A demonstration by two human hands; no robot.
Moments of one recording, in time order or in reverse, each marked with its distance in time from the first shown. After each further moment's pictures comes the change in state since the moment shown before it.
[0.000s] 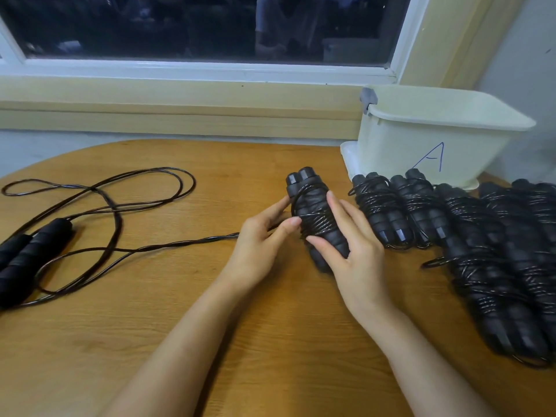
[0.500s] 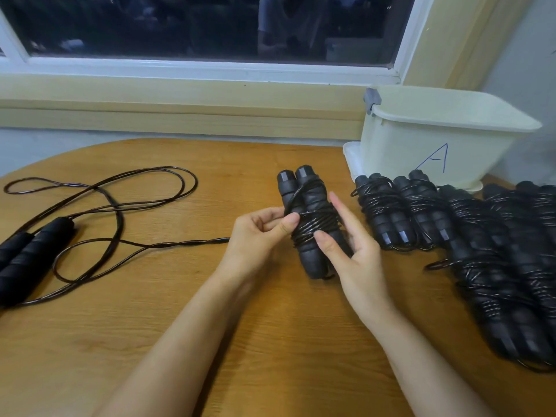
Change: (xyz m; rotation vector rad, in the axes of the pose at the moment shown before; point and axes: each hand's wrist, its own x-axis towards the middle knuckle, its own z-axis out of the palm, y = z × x) left_hand -0.001 0.006 -0.002 -0.295 0.071 -0.176; right_hand 0.000 -0.010 0.001 0.509 -0.106 0.282
